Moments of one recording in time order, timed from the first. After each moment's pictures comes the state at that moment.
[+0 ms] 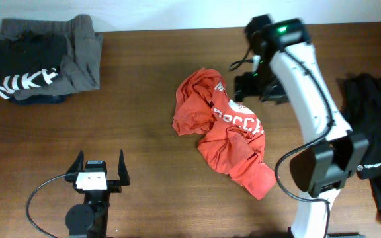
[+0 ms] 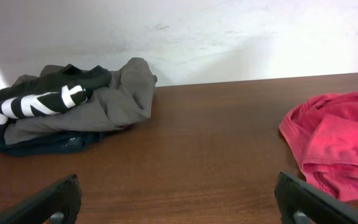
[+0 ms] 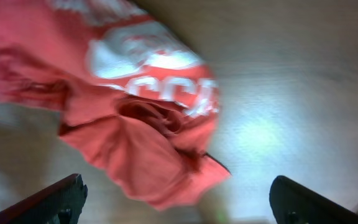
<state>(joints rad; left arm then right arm) 0.00 0.01 0.01 -0.08 -0.01 0.06 0.28 2.07 2.12 -1.65 0.03 0.31</state>
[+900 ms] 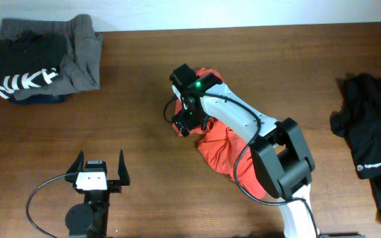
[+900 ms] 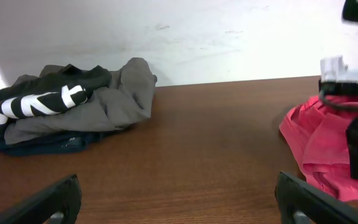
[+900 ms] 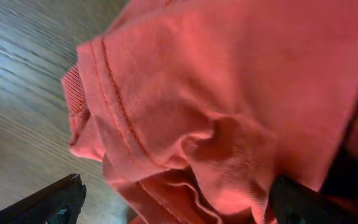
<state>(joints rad) 0.00 0.01 0.01 -0.08 -0.01 0.06 0.60 2.20 1.76 -1.00 0.02 0.02</state>
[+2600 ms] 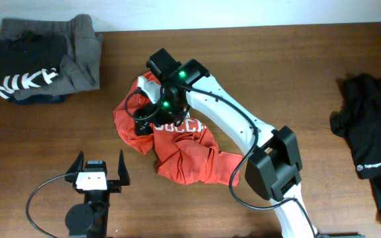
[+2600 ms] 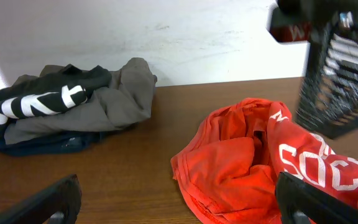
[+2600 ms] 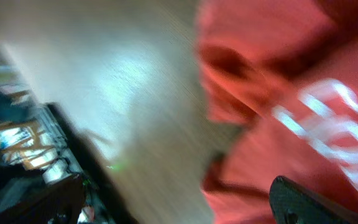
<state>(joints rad) 0.00 0.01 0.01 -0.08 -0.01 0.06 0.67 2.24 2.13 -1.21 -0.55 0.12</state>
